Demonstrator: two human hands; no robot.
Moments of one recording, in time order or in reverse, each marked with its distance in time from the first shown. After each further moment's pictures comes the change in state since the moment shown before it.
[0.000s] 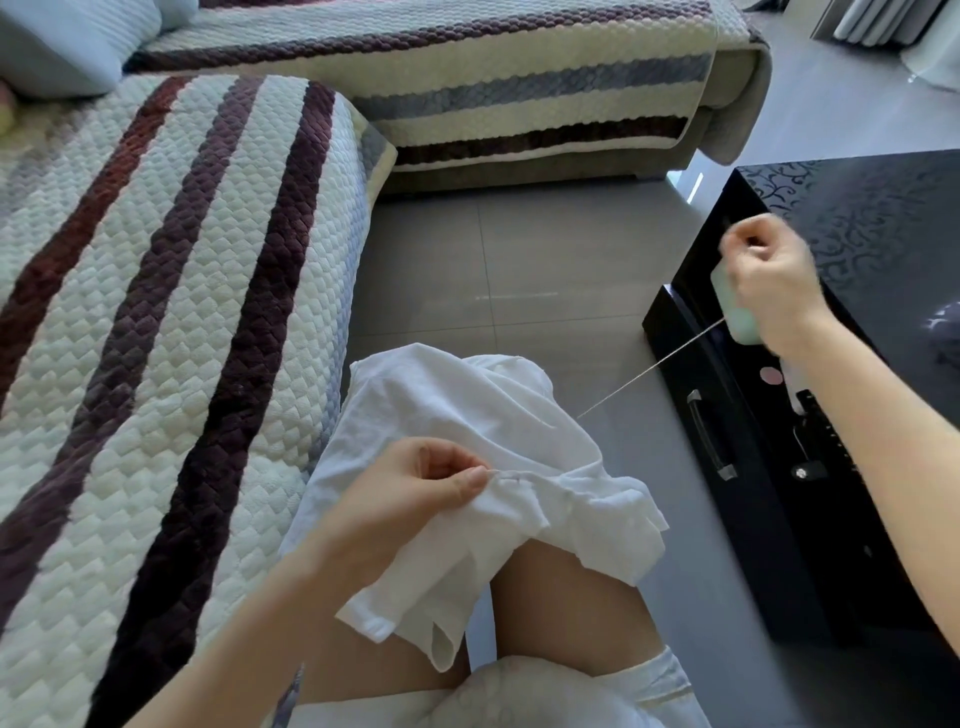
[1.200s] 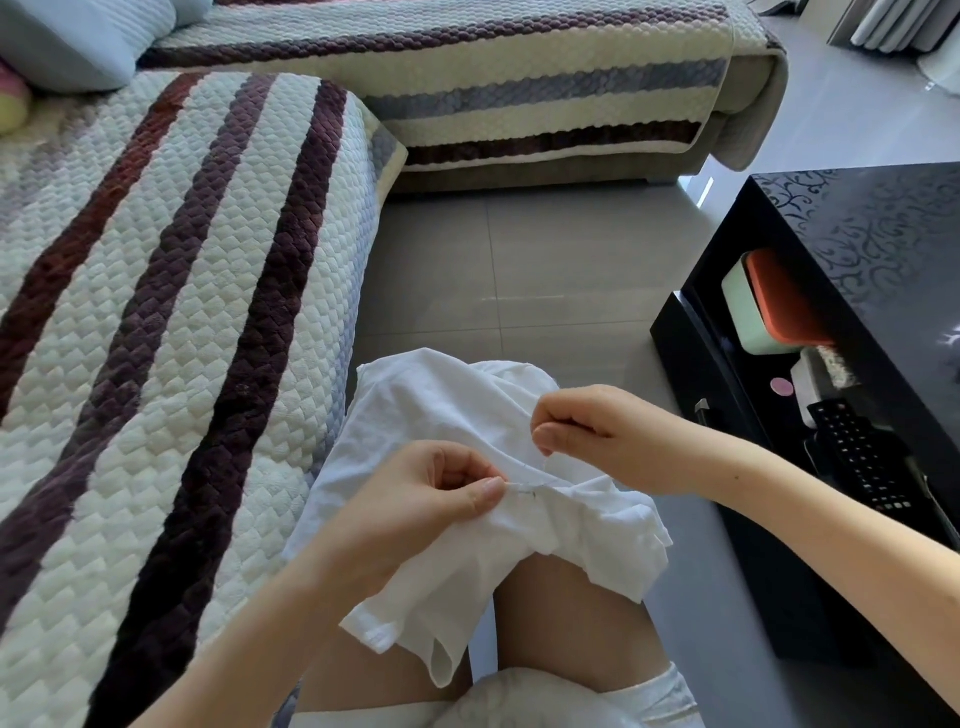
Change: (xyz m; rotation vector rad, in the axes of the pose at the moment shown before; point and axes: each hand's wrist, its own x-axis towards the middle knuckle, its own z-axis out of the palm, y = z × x) left_hand -0.001 0.008 0.001 0.029 -0.045 0.045; right_hand -0.124 -0.057 0.064 -0.385 -1.021 -0.350
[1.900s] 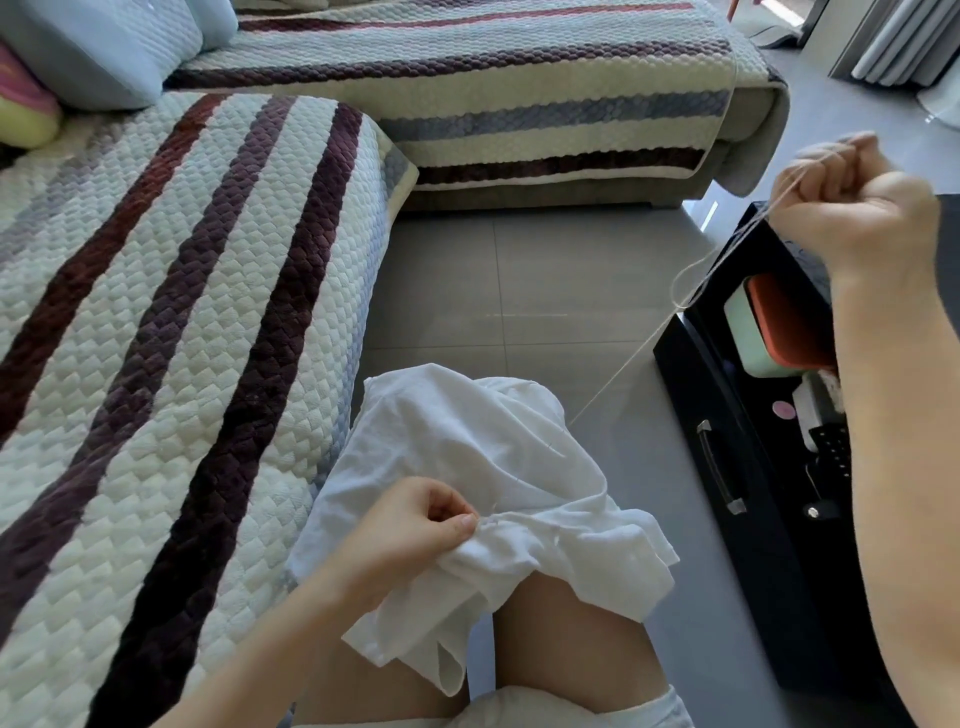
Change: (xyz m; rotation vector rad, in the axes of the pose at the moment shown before) left_hand 0.008 -0.030 -0.008 0.330 0.135 -0.109; right_hand 0.007 0.053 -0.171 2.300 0.802 -0.313
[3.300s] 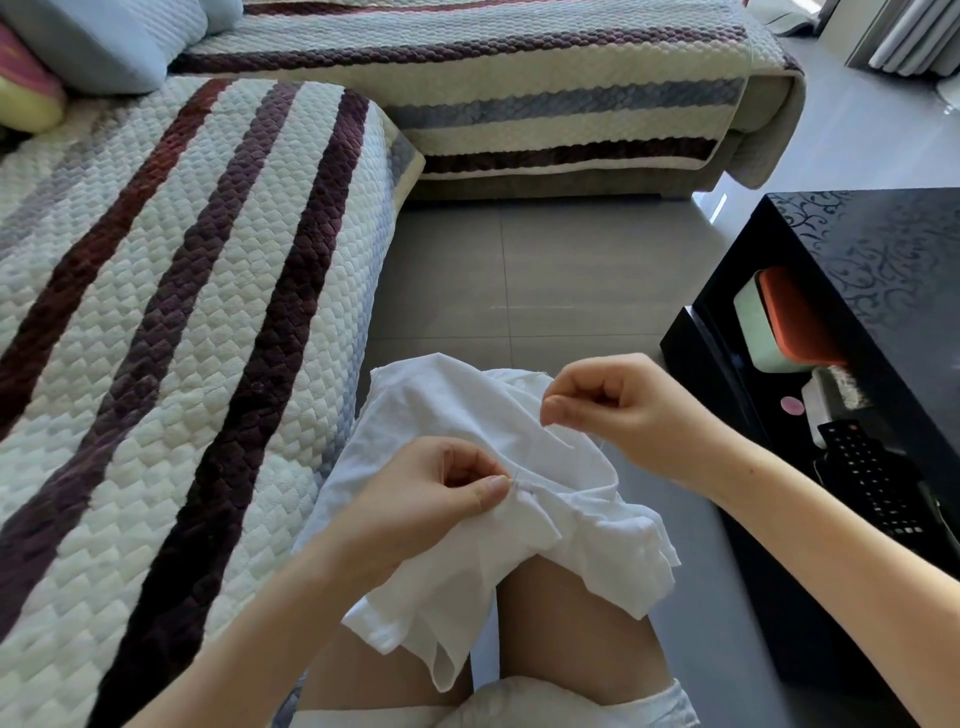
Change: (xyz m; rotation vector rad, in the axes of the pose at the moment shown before) left_hand -0.013 0.035 -0.006 -0.219 -0.081 0.141; right_hand -0.096 0.117 -0.086 -1.901 -0.687 0.081
